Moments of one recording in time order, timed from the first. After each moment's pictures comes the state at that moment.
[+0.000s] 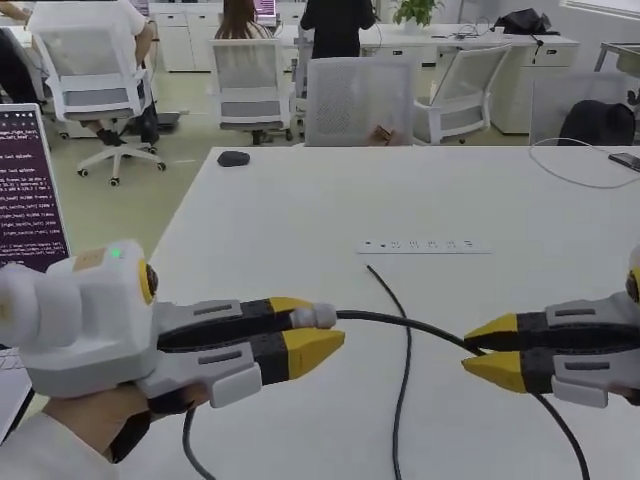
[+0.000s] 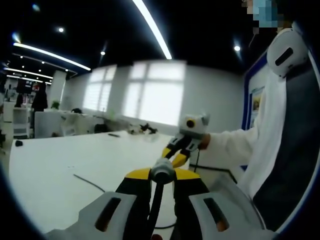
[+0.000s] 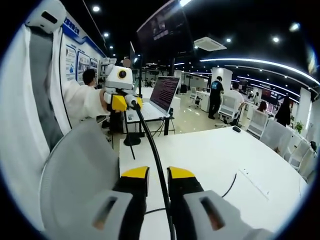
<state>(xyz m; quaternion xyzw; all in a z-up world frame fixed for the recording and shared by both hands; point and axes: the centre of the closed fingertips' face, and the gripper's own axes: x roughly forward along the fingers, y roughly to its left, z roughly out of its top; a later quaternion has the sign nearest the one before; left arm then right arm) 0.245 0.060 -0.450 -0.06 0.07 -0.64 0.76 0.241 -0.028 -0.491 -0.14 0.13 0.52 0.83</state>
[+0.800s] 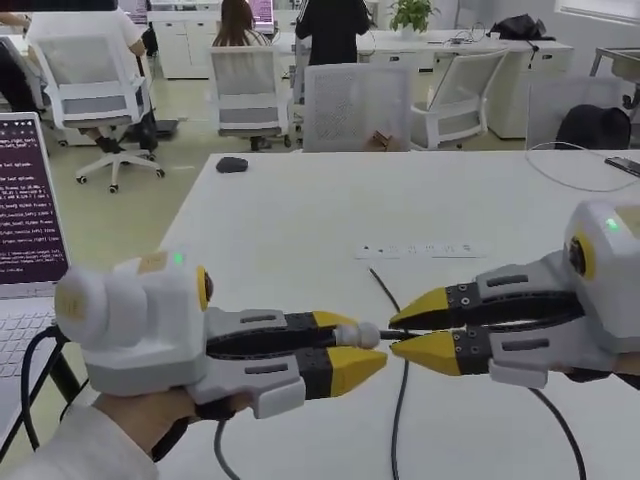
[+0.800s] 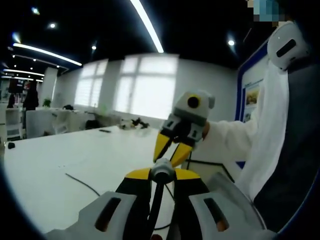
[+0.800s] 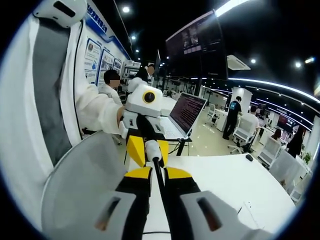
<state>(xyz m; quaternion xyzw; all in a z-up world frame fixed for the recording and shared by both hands) 0.235 0.035 -0.457 -0.04 0.08 -0.67 0.74 0.228 0.036 -0.457 -0.18 0.07 0.59 0.78</state>
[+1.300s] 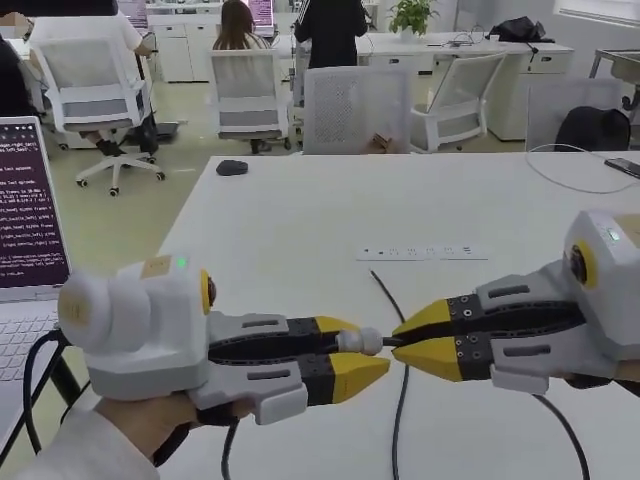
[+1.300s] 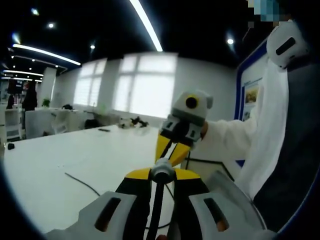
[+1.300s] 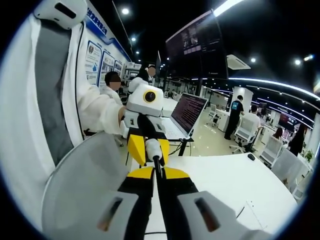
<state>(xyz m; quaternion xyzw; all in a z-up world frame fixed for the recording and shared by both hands) 0.233 0.033 -0.459 -0.03 0.09 -0.67 0.73 0.226 0.033 -0.460 -0.17 0.06 0.60 0.78</state>
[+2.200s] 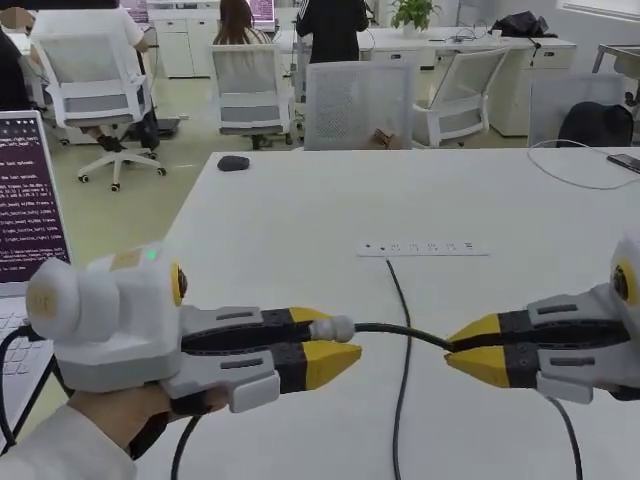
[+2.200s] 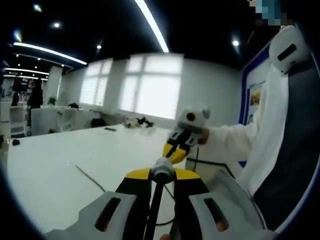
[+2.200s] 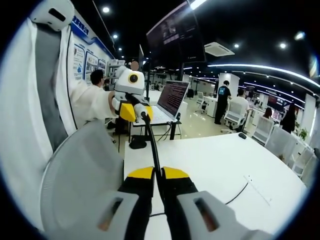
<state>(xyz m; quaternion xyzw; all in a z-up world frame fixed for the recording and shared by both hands) 0.244 0.054 -0.460 -0.04 0.09 -0.65 0.75 0.234 -0.023 -0.499 -0.14 0.12 0.54 0.82</state>
